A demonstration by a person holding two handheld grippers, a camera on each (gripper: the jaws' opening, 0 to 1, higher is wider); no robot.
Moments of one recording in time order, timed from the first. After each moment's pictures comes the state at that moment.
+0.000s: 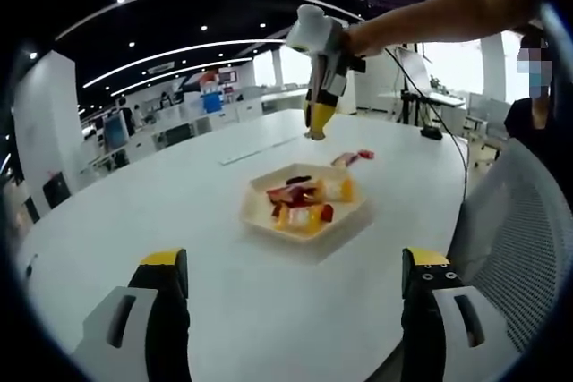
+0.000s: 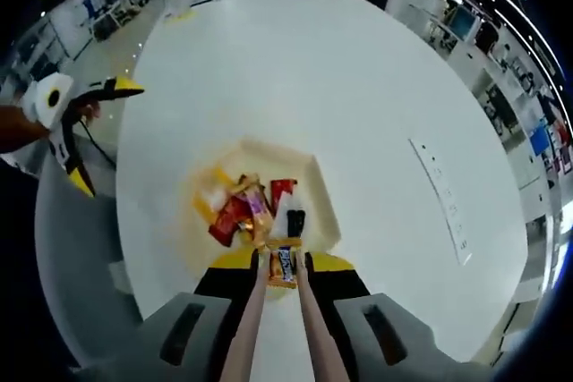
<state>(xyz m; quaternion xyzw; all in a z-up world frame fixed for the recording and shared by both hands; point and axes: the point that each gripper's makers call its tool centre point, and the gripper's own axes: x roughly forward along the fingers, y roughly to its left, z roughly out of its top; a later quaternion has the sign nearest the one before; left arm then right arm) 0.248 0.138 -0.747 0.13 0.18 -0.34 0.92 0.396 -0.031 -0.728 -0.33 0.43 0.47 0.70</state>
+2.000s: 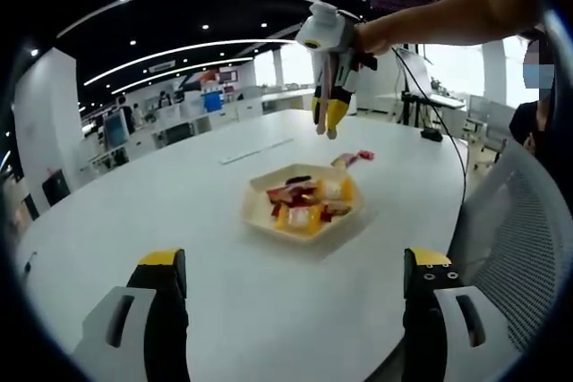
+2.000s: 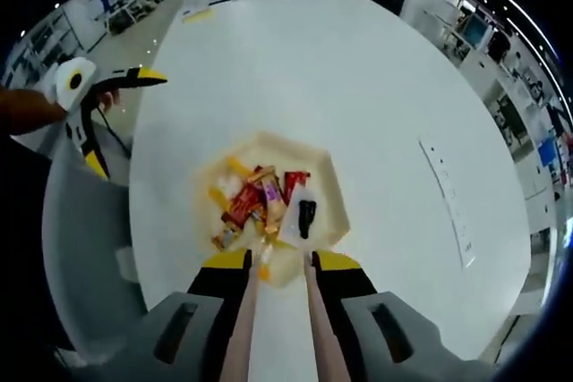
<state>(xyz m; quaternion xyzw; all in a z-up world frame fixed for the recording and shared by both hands) 0.249 0.138 -0.748 0.12 0.18 -0.34 0.92 0.385 -0.060 -0.727 -0.33 0.43 0.49 0.68</state>
